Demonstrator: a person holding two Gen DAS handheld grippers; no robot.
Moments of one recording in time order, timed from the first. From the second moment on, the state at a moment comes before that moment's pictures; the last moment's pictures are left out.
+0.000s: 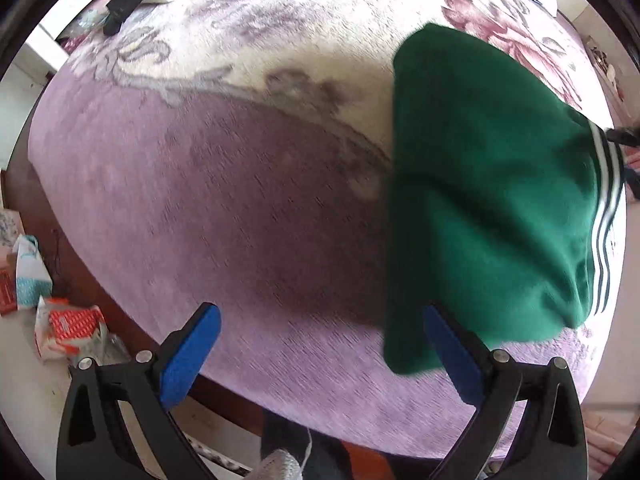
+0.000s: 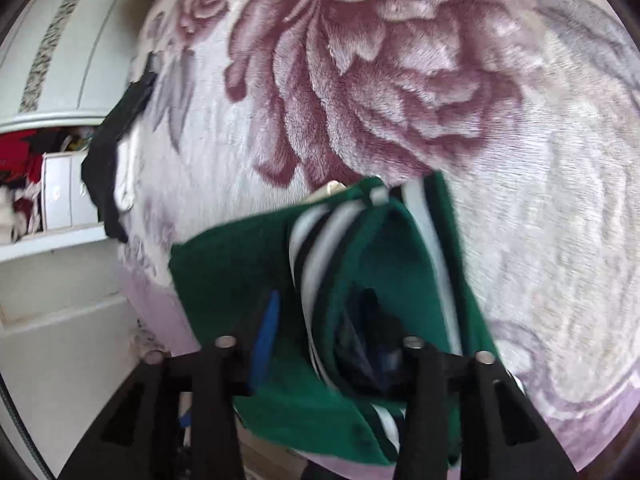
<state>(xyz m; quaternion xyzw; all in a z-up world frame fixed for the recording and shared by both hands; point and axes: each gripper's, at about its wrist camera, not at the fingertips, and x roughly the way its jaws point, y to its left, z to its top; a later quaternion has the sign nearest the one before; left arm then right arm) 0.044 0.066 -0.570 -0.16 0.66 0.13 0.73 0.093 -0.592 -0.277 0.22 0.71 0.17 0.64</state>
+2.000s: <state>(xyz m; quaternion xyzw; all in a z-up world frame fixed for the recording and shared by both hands) 0.212 0.049 -0.575 -0.05 0.63 0.15 0.76 0.125 -0.612 -0.303 0.19 0.71 0.22 0.64</state>
